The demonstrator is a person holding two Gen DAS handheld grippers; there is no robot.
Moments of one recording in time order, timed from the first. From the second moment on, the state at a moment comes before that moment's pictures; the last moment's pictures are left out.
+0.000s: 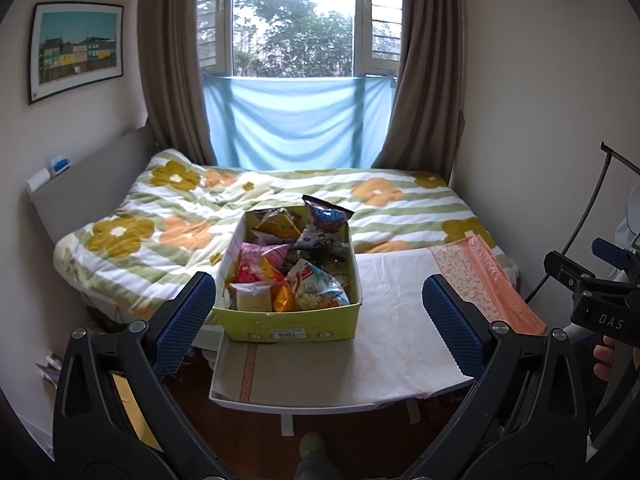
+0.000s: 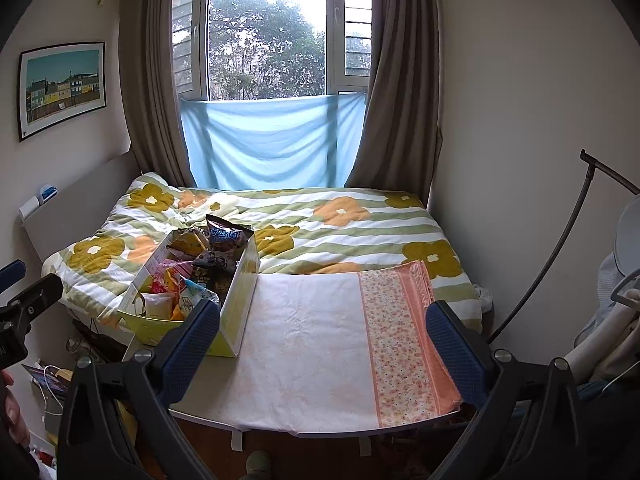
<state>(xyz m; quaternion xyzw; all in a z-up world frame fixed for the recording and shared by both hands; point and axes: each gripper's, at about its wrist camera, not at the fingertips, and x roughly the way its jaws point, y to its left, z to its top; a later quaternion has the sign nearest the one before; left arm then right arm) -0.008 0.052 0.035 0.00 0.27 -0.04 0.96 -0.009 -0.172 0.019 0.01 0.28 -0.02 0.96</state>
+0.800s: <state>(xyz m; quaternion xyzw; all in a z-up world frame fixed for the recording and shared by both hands) -0.006 0.054 0.039 0.00 0.26 -0.04 0.96 -0.009 -0.172 0.020 0.01 0.28 -0.03 0.96</state>
